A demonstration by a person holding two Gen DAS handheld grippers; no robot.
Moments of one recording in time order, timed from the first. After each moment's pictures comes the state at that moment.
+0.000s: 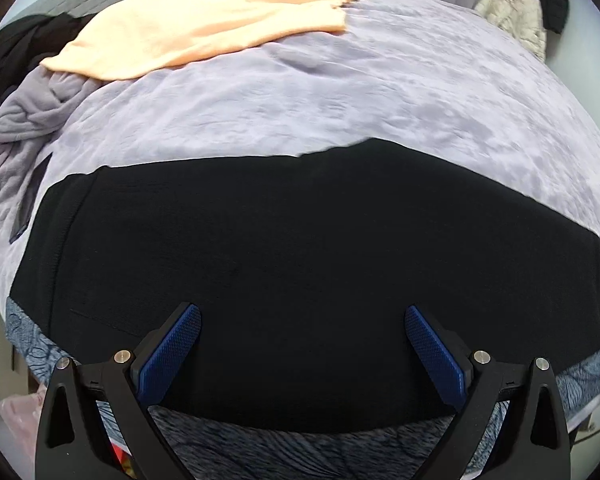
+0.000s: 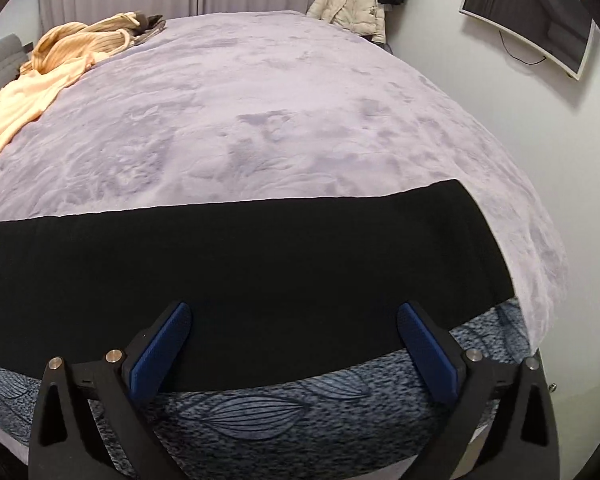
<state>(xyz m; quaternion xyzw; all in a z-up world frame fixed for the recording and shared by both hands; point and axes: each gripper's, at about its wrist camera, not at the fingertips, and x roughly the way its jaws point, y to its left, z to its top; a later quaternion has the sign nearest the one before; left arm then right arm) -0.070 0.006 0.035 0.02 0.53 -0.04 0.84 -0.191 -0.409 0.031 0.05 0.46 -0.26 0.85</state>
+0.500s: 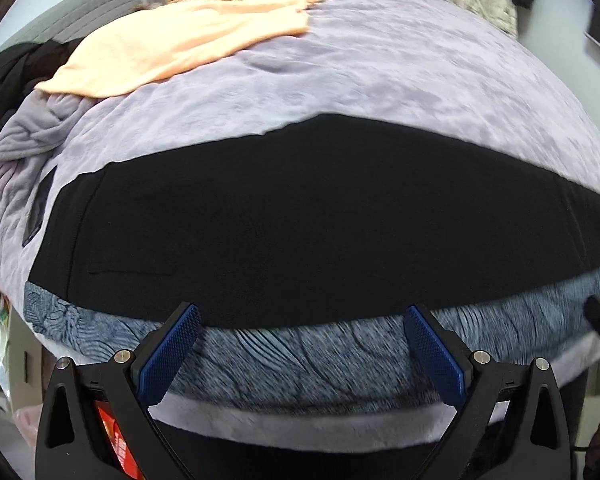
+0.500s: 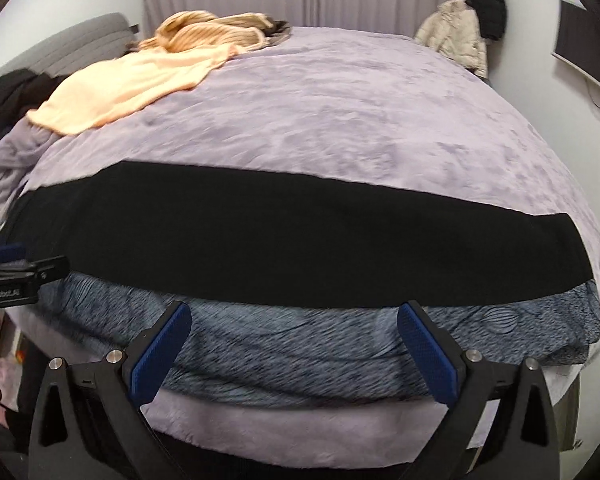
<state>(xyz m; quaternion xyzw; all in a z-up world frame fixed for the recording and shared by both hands) -0.126 -0.017 0.046 0.08 0.52 -0.08 0.84 -0.203 -0.246 0.049 0.02 0.44 -0.06 0.89</state>
